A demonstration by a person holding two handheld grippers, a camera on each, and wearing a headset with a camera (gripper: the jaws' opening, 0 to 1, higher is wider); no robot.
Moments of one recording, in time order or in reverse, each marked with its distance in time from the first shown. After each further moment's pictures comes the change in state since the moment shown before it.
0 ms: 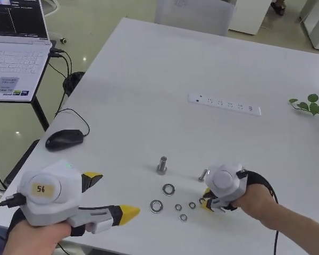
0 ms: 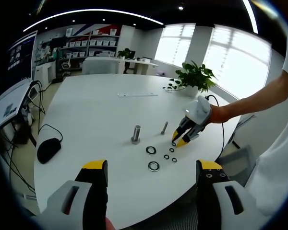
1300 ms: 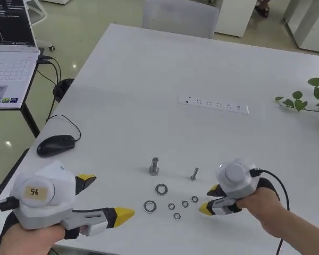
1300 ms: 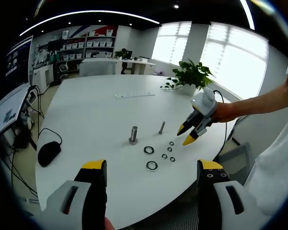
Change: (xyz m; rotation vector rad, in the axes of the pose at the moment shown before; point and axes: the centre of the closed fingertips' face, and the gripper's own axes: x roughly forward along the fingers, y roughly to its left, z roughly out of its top) left arm -0.004 -0.008 0.002 0.033 0.008 -0.006; right arm -0.028 0.009 -0.005 0.293 -0.115 -0.003
